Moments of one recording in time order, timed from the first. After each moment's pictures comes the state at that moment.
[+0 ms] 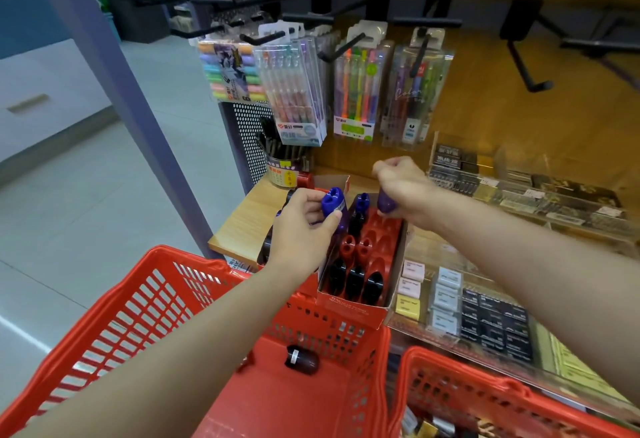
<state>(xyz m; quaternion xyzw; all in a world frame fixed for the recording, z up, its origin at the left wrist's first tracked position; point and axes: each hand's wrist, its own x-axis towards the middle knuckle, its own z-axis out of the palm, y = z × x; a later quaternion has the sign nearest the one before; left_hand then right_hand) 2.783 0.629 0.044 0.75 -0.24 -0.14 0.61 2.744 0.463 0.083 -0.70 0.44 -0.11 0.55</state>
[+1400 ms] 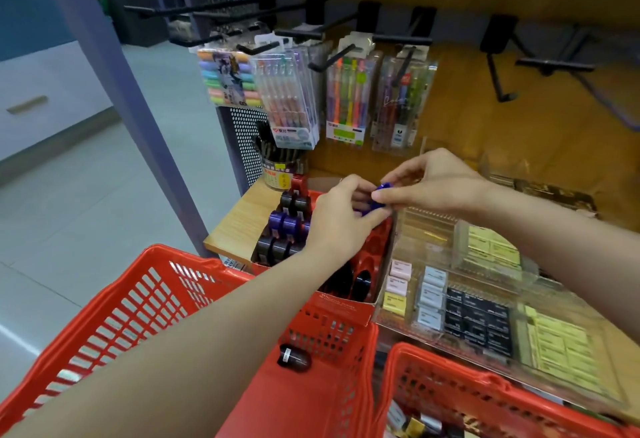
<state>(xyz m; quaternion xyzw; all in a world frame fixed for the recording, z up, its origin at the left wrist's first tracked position) 2.759 0.585 0.061 0.74 -0.37 -0.10 0.55 2.680 0.441 0.129 -0.90 0.27 -0.06 0.35</state>
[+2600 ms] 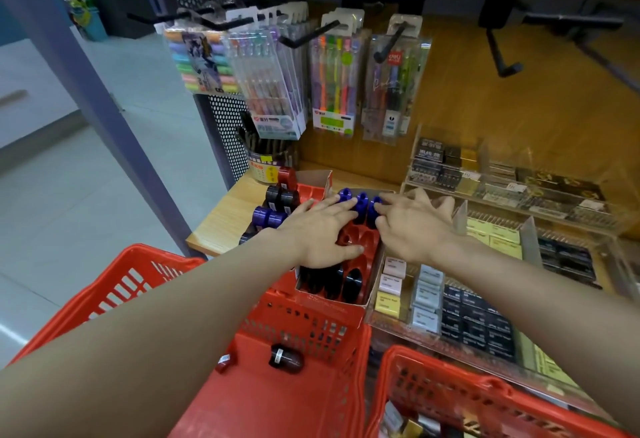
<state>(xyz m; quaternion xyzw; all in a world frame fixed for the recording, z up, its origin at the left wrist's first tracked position) 2.802 0.581 0.024 0.81 -0.57 -0.14 0.02 2.676 0.457 0.059 -0.96 0.26 0.09 0.03</state>
